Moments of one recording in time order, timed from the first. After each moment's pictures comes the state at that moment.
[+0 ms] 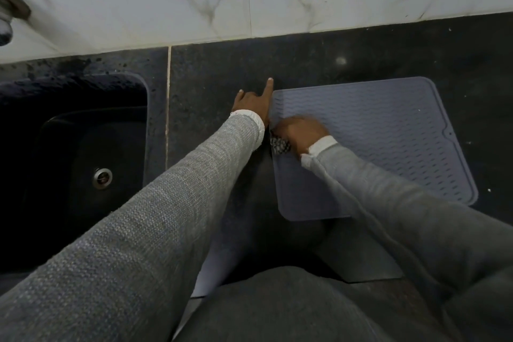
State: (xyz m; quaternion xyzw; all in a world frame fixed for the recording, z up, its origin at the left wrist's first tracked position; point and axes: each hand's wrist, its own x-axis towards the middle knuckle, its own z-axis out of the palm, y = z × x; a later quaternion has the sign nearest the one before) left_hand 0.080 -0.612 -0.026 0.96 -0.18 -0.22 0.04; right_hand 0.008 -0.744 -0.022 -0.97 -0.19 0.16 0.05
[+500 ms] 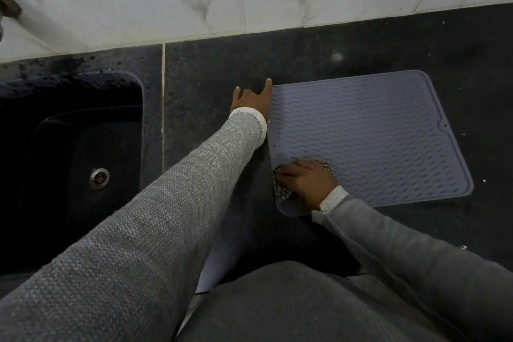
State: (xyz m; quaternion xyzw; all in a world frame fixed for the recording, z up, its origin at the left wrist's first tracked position) left_hand 0.076 -0.620 -0.029 0.95 -0.16 -0.25 0.03; right_hand -0.095 -0.751 -0.044 -0.95 -0.25 0.19 0.07
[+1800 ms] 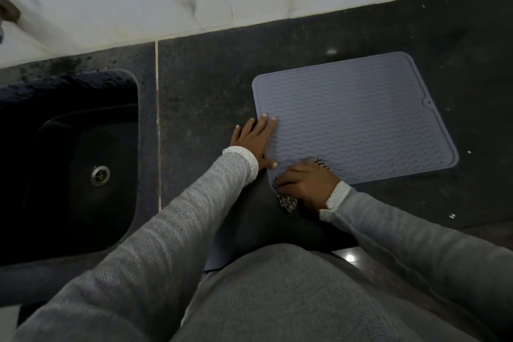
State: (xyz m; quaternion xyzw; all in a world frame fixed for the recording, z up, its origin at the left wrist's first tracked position) left_hand -0.037 -0.604 -0.049 0.93 -0.25 -0.25 0.06; right_hand -0.144 -0.768 -0.036 -0.92 -0.36 0.07 0.14
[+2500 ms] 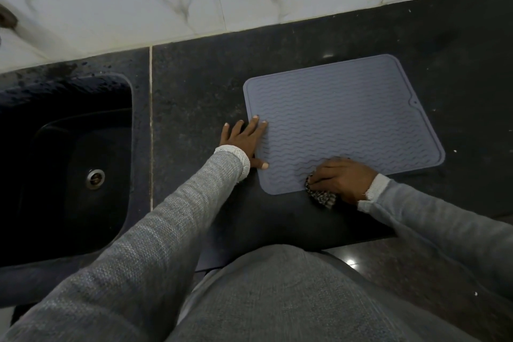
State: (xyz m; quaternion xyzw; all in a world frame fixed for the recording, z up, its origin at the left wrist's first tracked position) left_hand -0.033 -0.607 -0.050 0.93 -0.24 -0.27 0.01; right_hand -0.153 -0.850 -0.027 -0.90 -0.41 0.04 0.13
